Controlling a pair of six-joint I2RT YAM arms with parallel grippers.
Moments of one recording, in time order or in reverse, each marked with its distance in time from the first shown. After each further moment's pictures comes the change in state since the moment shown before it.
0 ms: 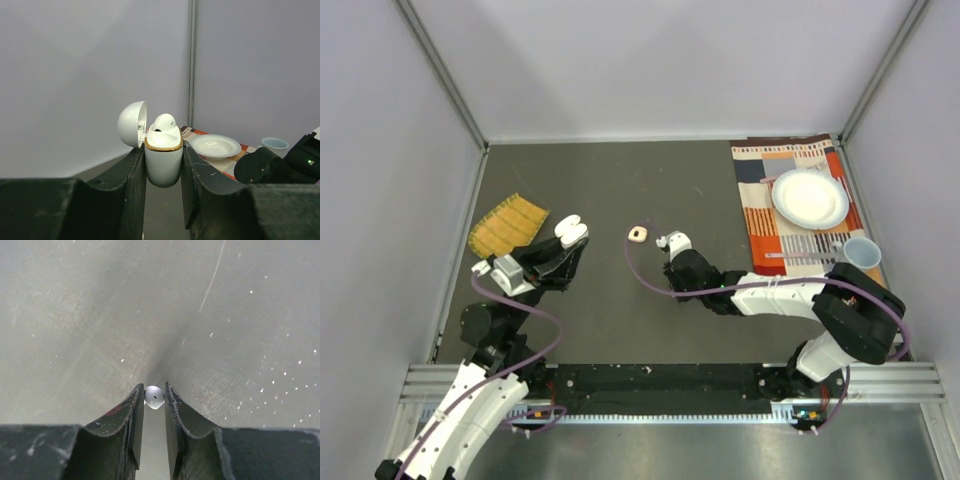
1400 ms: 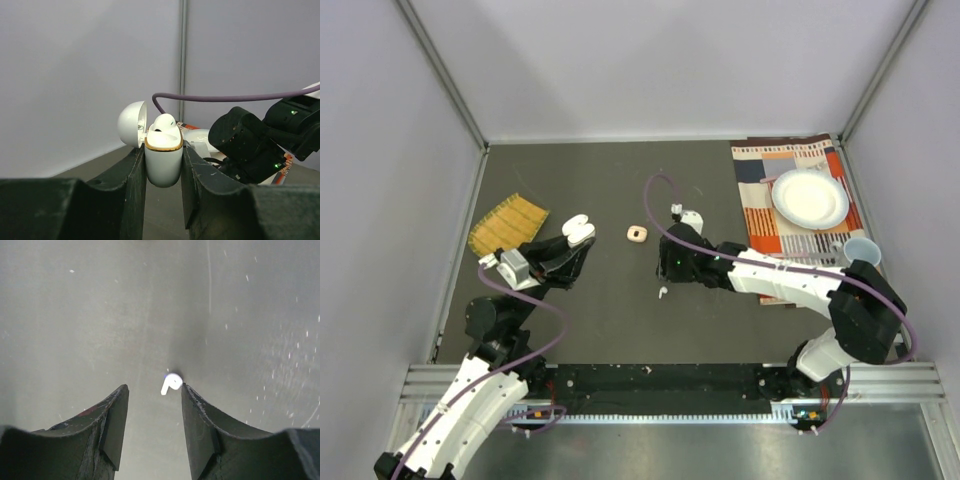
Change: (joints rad) left arm 0.000 0.072 -0.004 0.049 0.043 -0.033; right arm -0.041 -0.003 0.290 -0.353 -0.047 0.417
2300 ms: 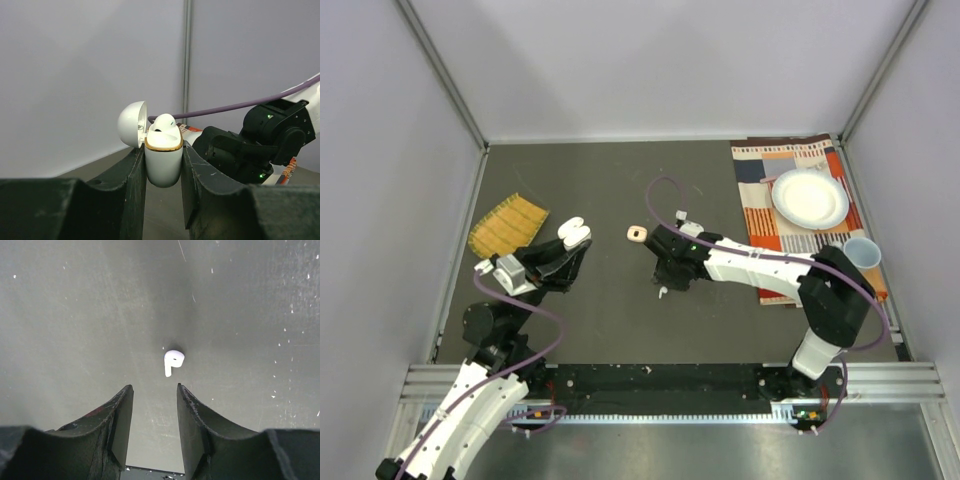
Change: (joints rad) left arm 0.000 -0.056 -0.013 -0.032 -0.024 0.008; right arm 0.030 0.164 0.174 -0.306 0.005 0.438
